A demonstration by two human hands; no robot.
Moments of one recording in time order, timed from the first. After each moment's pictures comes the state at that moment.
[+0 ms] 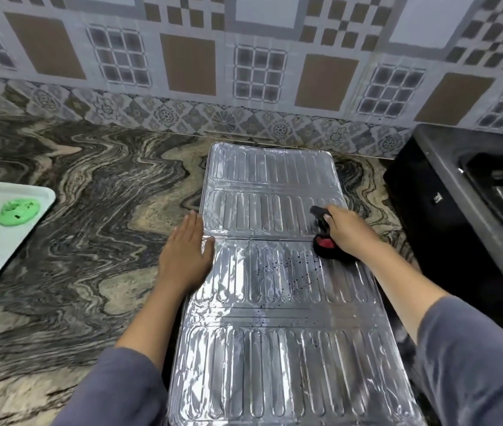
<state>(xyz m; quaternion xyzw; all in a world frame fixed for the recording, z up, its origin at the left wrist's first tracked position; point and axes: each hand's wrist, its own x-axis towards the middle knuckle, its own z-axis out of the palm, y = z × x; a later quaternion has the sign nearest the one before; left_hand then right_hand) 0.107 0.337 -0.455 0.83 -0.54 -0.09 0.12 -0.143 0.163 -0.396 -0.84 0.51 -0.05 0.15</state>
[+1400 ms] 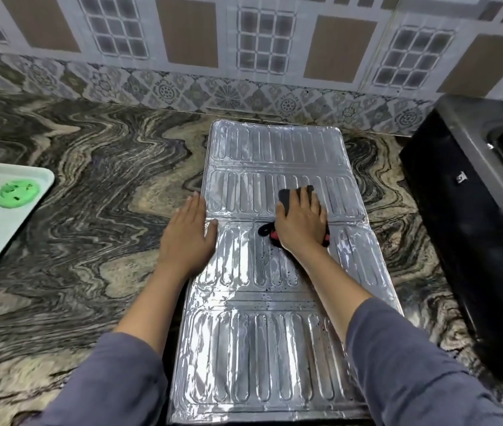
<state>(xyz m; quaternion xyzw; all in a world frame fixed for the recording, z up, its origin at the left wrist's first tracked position) 0.109 0.333 -0.458 0.83 -0.54 -0.07 0.12 -0.059 0.216 -0.440 -0.80 0.58 -0.07 0.15</state>
